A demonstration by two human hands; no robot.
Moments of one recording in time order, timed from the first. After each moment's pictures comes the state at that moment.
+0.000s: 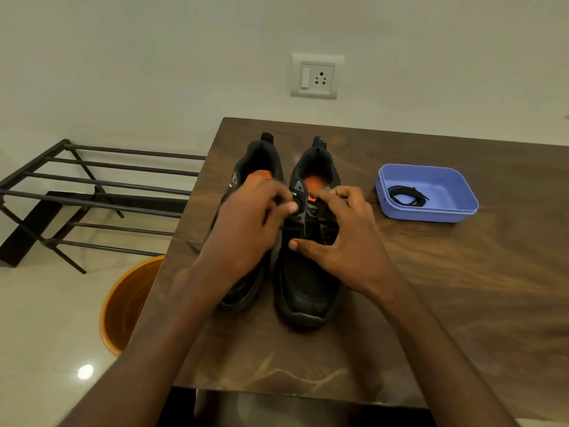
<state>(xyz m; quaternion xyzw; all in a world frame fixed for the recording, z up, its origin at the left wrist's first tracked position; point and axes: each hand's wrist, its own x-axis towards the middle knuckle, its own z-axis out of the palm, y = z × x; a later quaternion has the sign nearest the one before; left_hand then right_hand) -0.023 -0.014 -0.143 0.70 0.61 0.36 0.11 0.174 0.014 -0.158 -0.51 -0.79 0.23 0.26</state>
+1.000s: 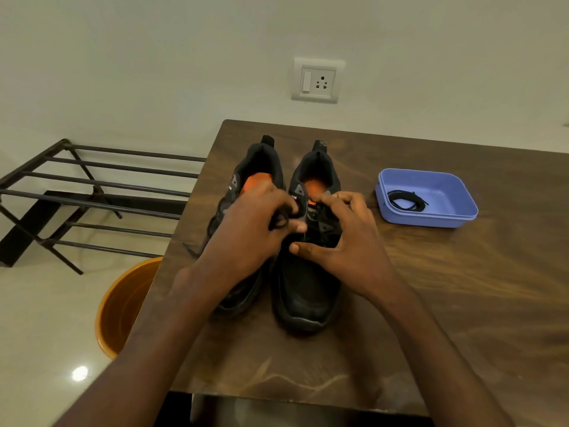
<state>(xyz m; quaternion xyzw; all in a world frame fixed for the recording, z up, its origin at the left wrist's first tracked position) -0.021 -0.010 -0.143 0.74 0.59 0.31 0.12 0.179 0.021 -0.166 -0.50 -0.79 0.23 0.27</state>
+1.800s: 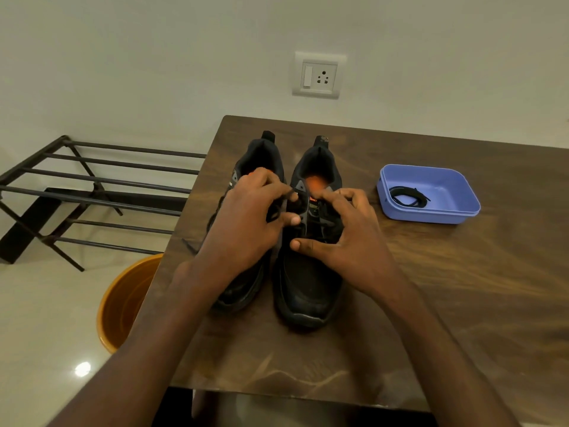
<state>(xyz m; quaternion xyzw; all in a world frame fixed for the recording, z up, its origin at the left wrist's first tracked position) -0.025 -0.004 -0.148 0.73 0.60 0.33 0.09 0.179 0.020 -0.166 -0.50 -0.78 0.24 0.29</state>
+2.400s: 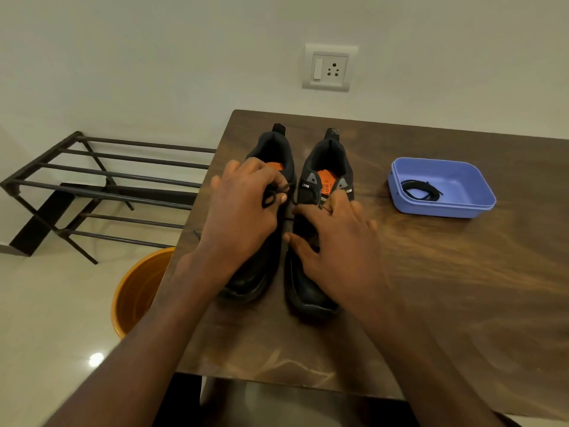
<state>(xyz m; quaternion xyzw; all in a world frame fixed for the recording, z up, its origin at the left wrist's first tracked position) -0.035 -0.015 -0.141 0.68 0.65 0.34 0.03 0.142 -0.017 -0.153 -0.53 -0.83 0.06 0.18</state>
